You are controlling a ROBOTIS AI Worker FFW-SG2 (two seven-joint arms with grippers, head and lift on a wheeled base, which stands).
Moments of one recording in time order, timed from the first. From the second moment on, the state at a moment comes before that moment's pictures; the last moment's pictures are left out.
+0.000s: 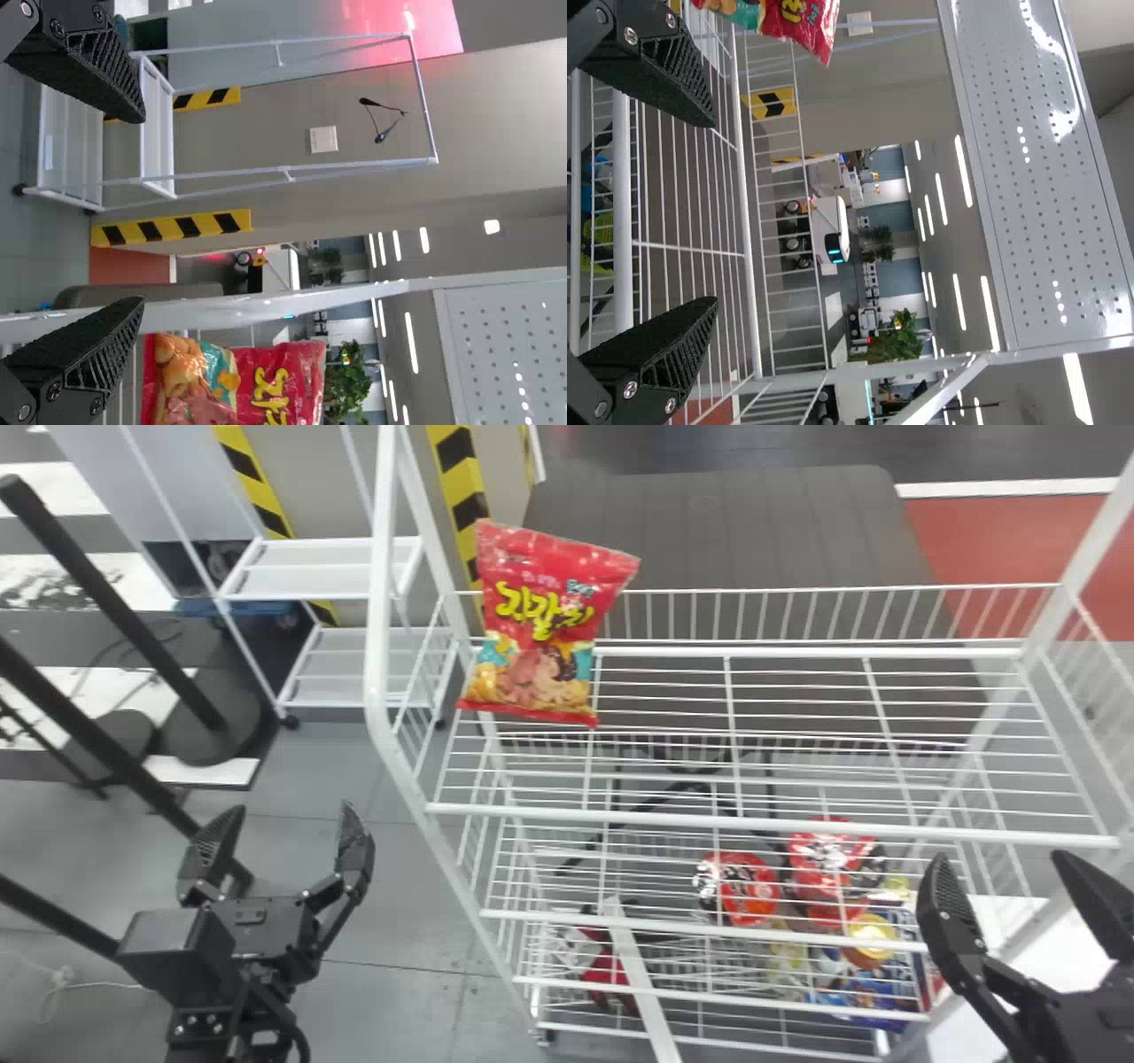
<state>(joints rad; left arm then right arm) 0.60 0.06 0.25 -1.87 0.06 -0.24 -0.03 0.65 0.00 -0.04 -1.80 -0.19 -0.43 0.26</state>
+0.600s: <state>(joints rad) 0.62 0.05 0.29 -1.83 0.09 -0.29 -0.06 0.68 0.00 0.09 -1.87 -0.09 -0.36 0.16</state>
